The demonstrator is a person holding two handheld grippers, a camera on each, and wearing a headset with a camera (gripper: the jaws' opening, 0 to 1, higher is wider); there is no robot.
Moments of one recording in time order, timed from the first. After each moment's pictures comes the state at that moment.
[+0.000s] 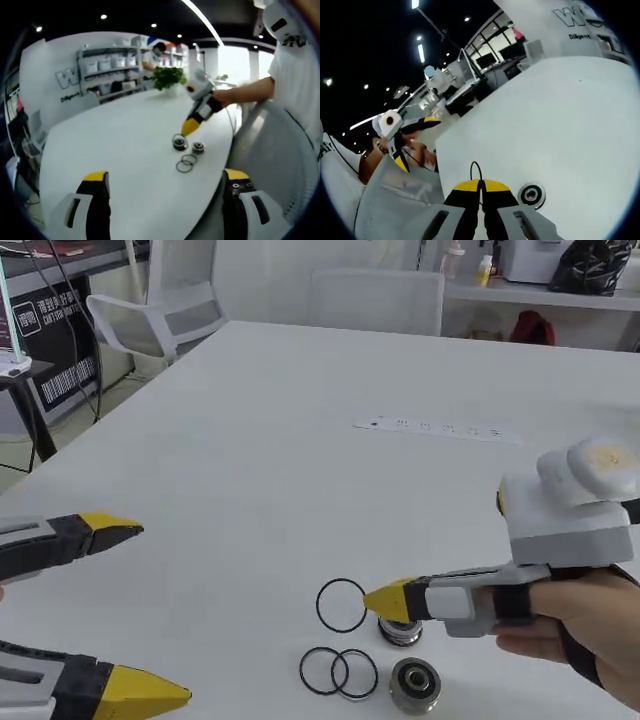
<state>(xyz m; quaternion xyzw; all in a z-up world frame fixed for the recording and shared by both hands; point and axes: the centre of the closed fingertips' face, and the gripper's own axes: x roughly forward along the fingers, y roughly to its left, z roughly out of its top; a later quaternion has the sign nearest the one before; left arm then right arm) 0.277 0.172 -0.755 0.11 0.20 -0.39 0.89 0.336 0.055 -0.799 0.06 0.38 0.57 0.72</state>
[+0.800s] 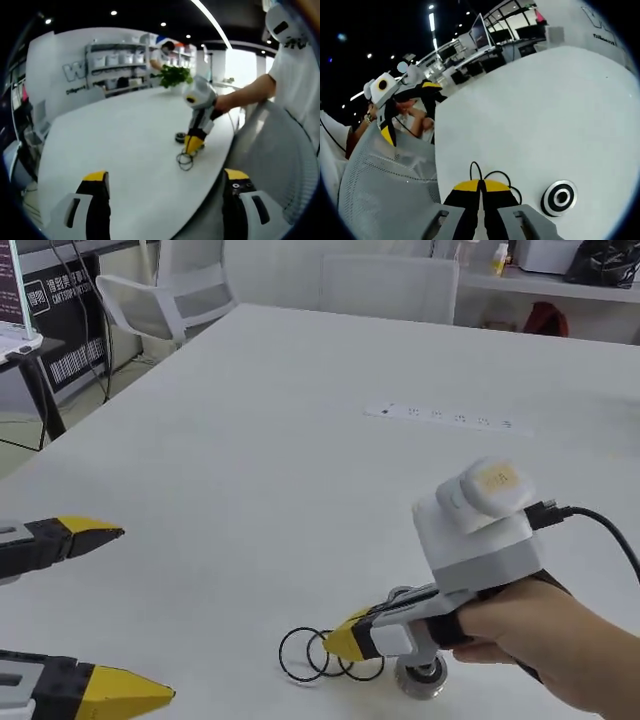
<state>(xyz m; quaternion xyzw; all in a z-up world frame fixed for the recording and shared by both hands) 0.267 0.188 -0.768 0.09 0.21 -0.37 0.90 0.307 0.081 -0.850 -0.05 0.42 0.60 0.68</state>
